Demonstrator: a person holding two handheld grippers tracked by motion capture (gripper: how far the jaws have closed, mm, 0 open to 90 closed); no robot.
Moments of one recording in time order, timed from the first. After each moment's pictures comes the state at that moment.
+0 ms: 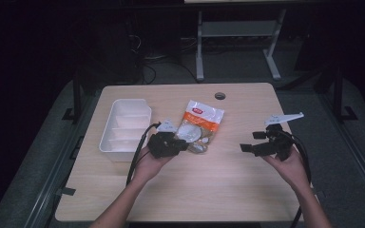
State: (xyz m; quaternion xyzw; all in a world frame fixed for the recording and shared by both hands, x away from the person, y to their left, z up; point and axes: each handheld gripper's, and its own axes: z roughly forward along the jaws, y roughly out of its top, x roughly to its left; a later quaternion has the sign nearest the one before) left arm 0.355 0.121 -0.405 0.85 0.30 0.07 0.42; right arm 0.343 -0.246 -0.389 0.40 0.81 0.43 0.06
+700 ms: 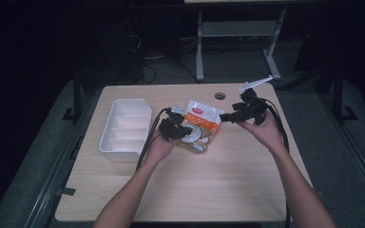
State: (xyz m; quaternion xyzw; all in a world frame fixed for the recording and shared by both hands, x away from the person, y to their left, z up) left arm 0.419 0.090 -0.414 0.86 0.34 0.08 0.36; right arm 0.430 -0.188 -0.343 0.38 0.83 0.40 0.06
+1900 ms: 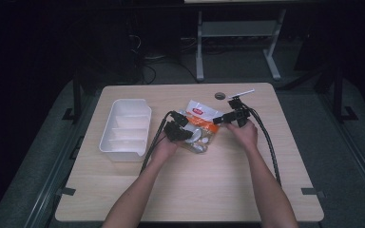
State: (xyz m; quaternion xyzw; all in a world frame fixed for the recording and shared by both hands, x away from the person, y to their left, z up) left arm 0.431 0.079 -0.439 0.87 0.36 0.08 0.31; right arm 0.499 -0.176 -0.452 0.52 0.77 0.36 -0.01
